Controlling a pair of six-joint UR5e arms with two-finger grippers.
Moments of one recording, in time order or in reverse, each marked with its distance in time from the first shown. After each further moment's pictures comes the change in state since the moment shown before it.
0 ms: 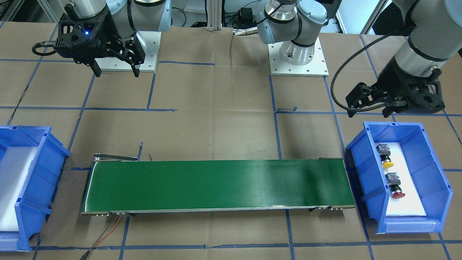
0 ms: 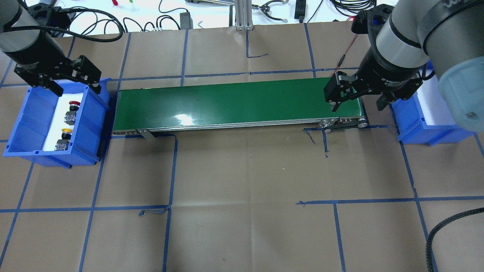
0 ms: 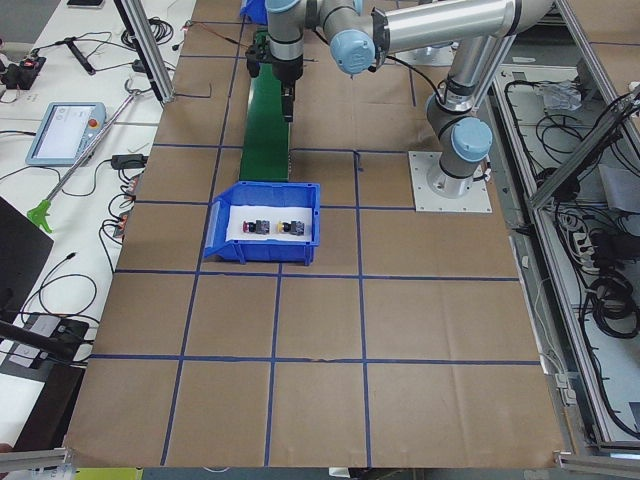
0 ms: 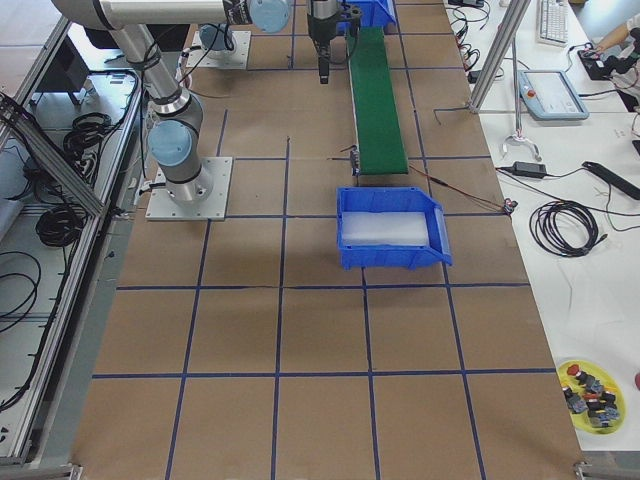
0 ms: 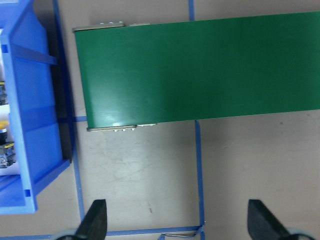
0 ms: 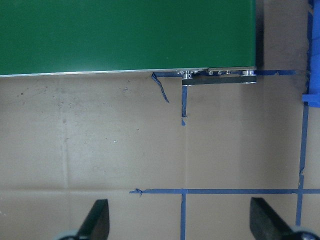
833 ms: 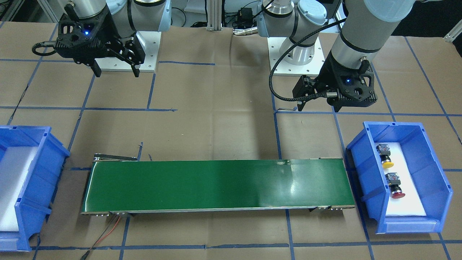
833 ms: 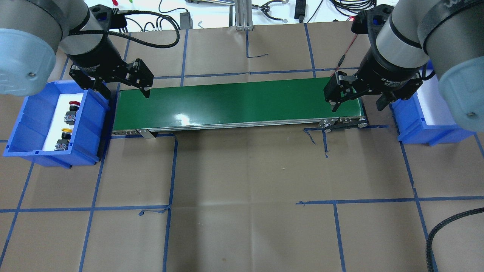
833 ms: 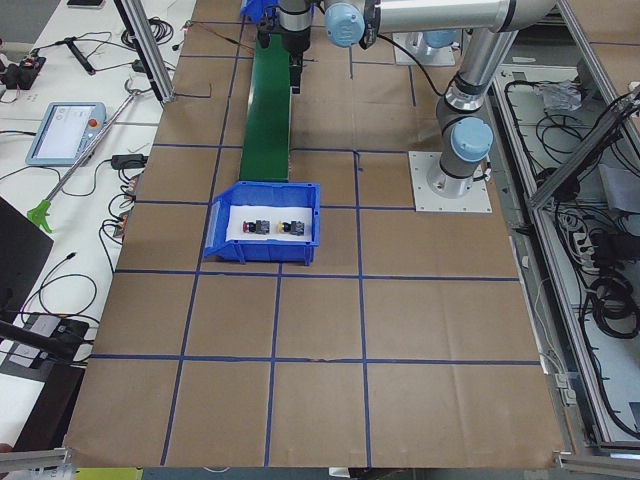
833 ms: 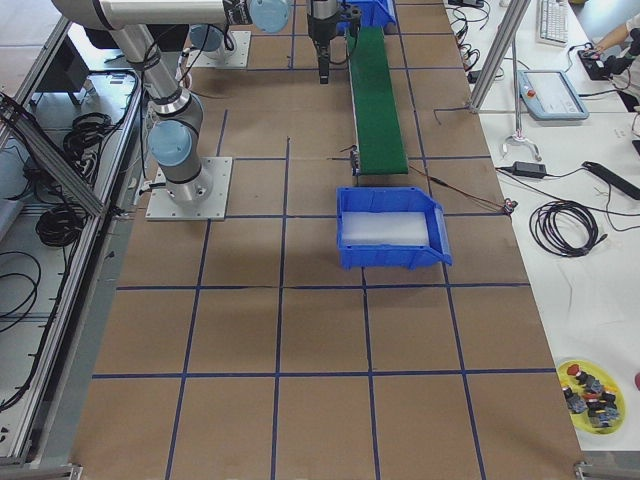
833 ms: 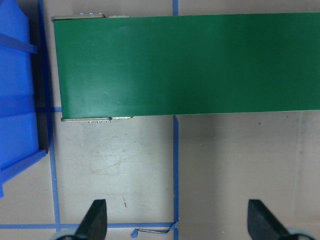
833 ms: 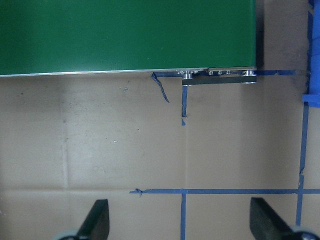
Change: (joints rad) left arm -0.264 0.004 -0.005 -0.001 0.002 -0.240; right arm -0.001 0.000 0.000 0.000 0.000 -0.001
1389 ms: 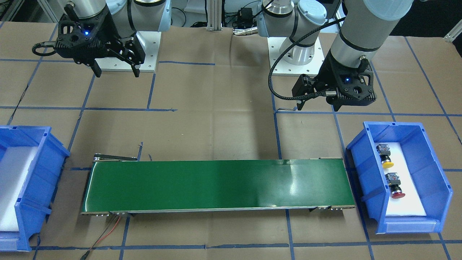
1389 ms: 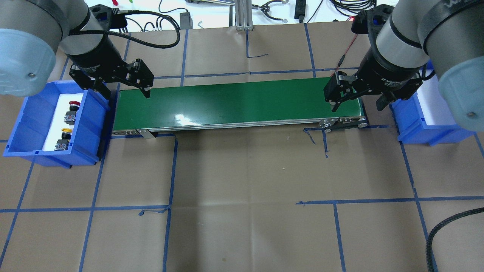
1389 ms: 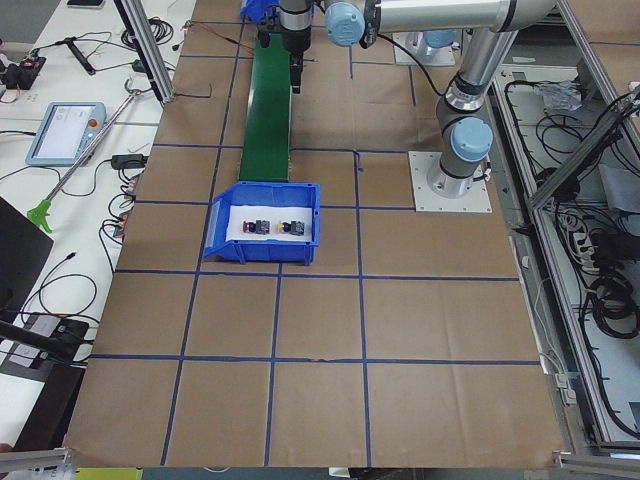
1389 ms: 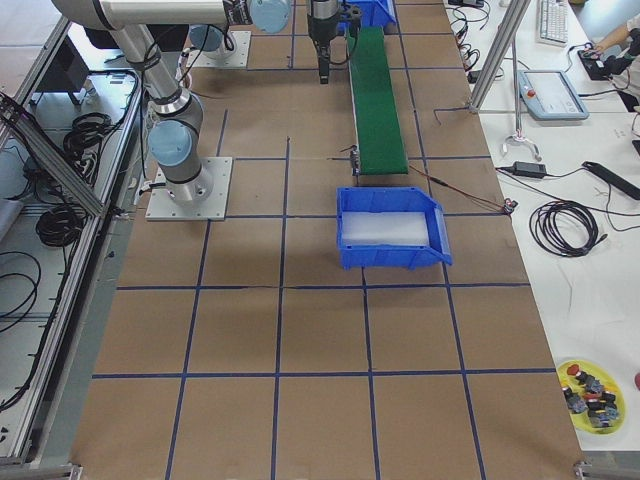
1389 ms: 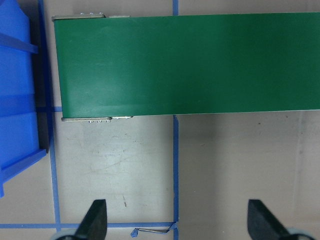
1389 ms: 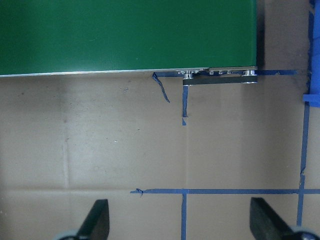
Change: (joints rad) left arm -0.006 0.004 0.000 -0.003 0.001 -0.004; right arm 0.000 0.000 0.000 0.000 0.003 0.000
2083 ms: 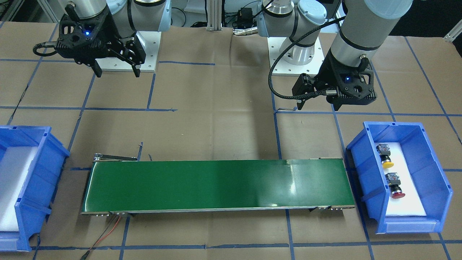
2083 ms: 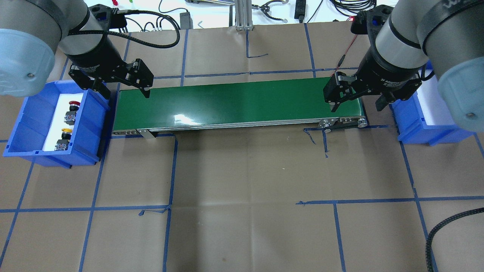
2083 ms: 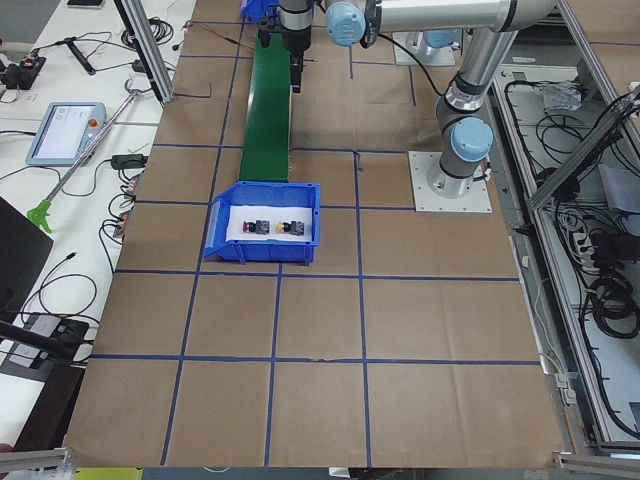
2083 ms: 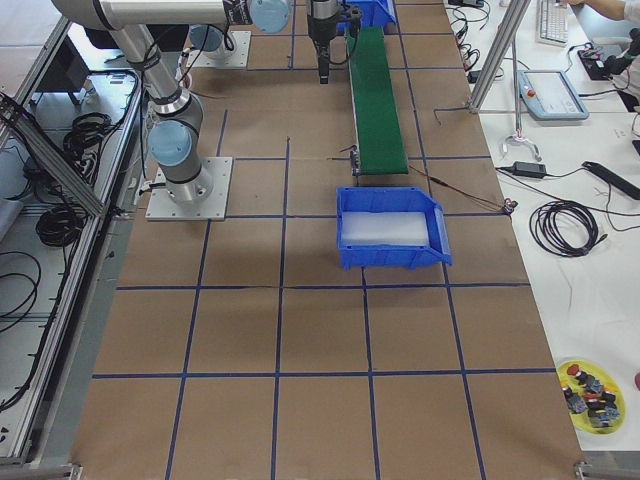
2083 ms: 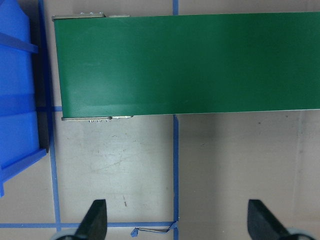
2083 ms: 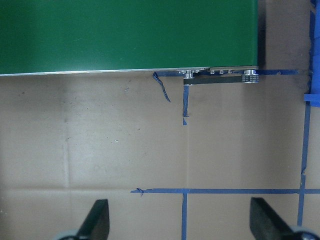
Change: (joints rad) left arm 0.000 0.003 0.000 -0.001 0.000 -0.001; right arm 0.001 0.000 0.001 0.000 0.001 0.000
